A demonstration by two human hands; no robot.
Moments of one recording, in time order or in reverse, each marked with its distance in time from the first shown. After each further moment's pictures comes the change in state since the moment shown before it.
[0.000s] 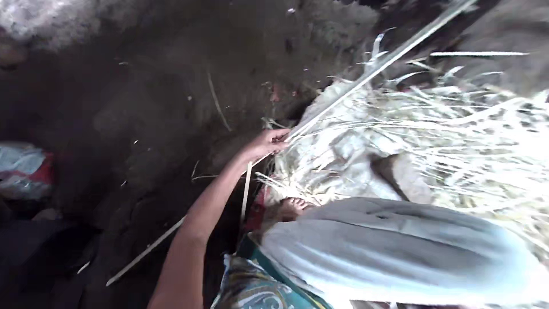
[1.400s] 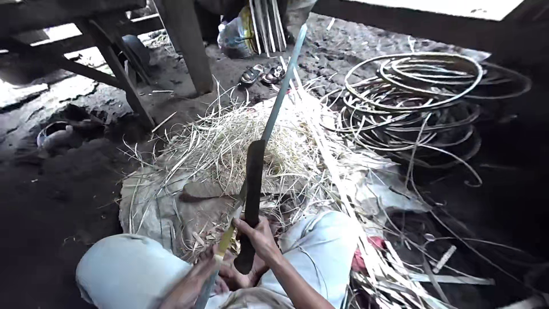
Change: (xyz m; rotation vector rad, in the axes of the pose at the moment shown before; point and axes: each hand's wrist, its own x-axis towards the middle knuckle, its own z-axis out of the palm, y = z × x) left_hand -0.048 0.060 0.199 0.087 -0.892 -0.238; right_hand 0.093 0.067 0.012 1.087 -0.168 -0.468
